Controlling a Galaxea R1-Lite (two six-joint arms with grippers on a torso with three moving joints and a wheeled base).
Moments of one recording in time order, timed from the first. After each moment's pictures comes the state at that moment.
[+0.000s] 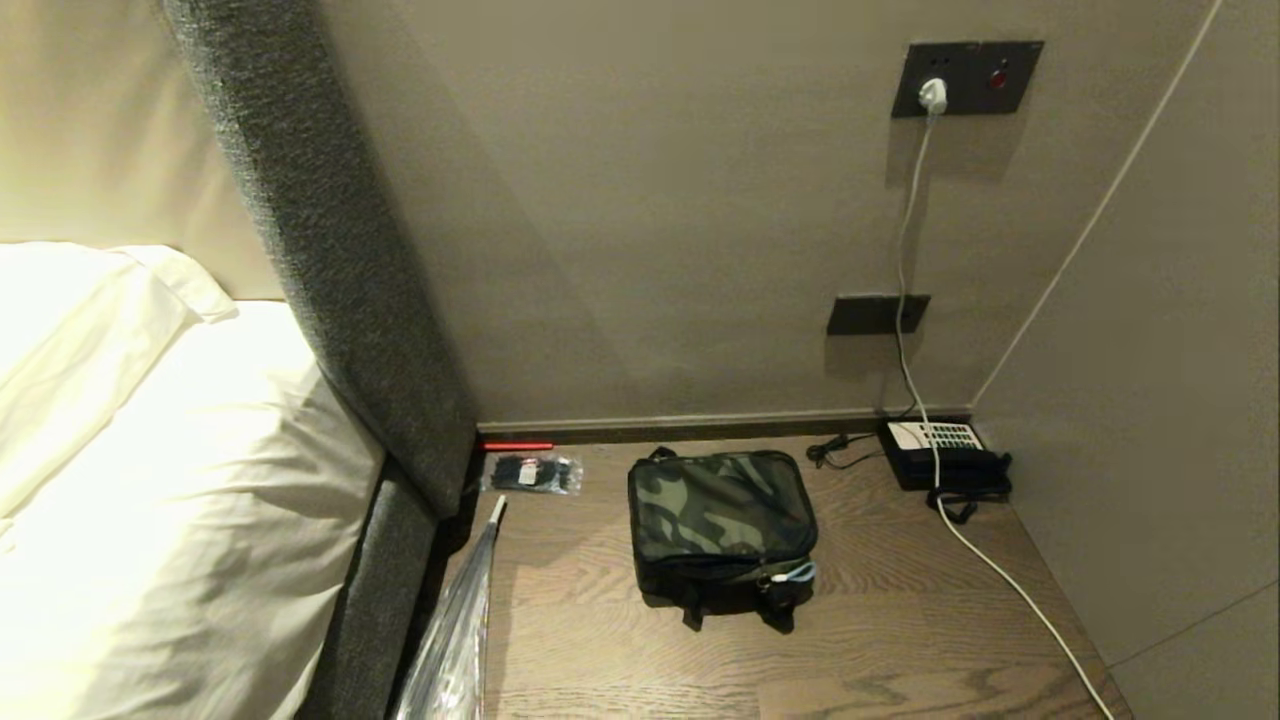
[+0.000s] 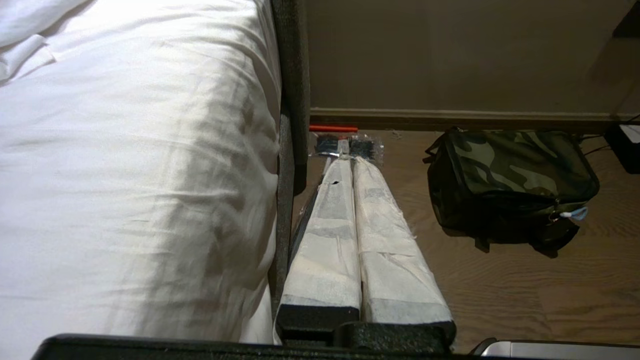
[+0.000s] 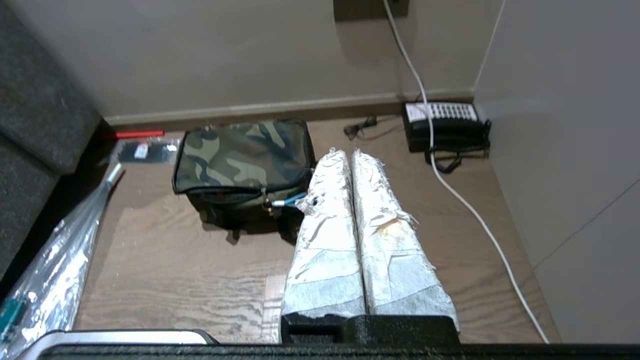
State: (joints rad) left arm 0.00 0.00 0.00 0.01 0.00 0.01; right arm 0.02 0.00 0.00 -0.03 0.00 0.05
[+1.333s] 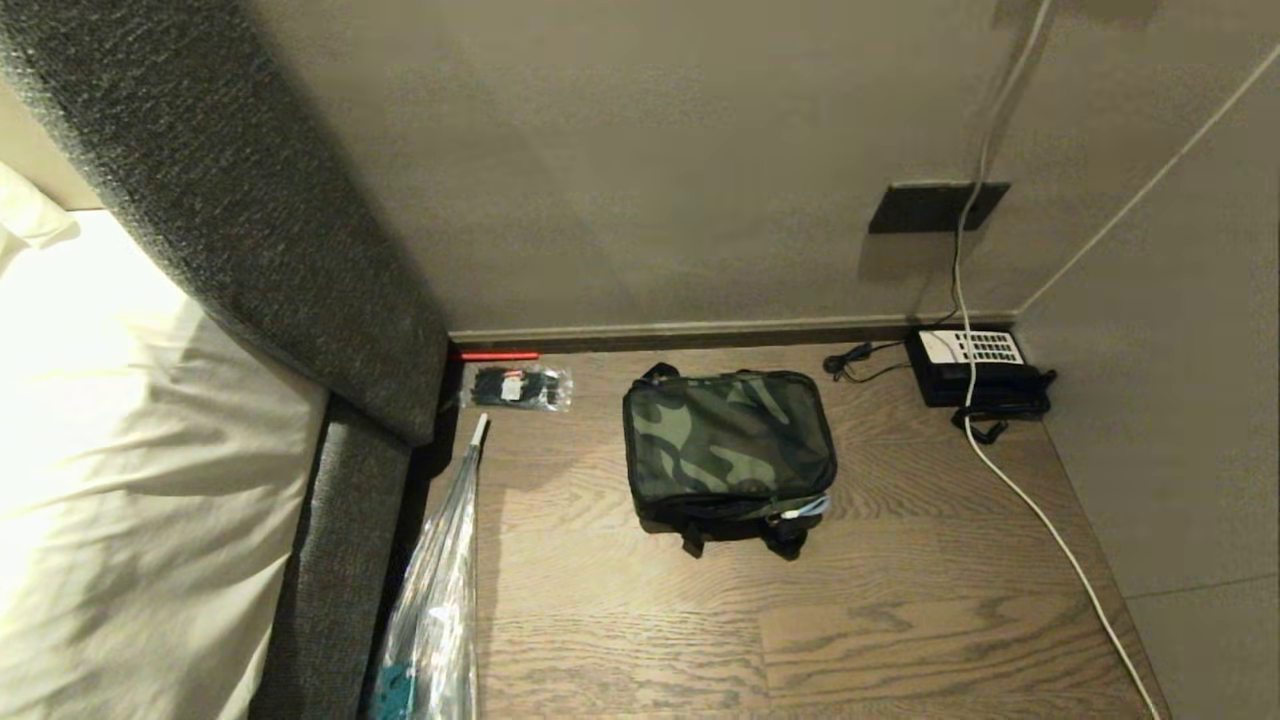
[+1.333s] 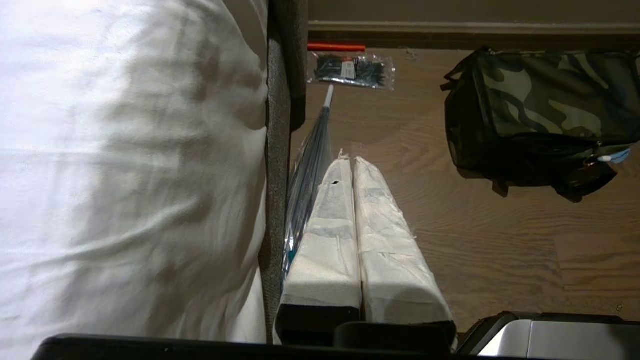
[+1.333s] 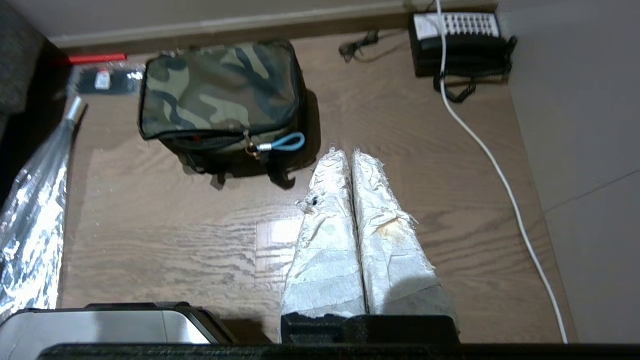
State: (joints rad) left arm 0.00 0.00 0.00 0.01 0.00 0.01; right arm 0.02 0.00 0.00 -0.03 0.00 0.05
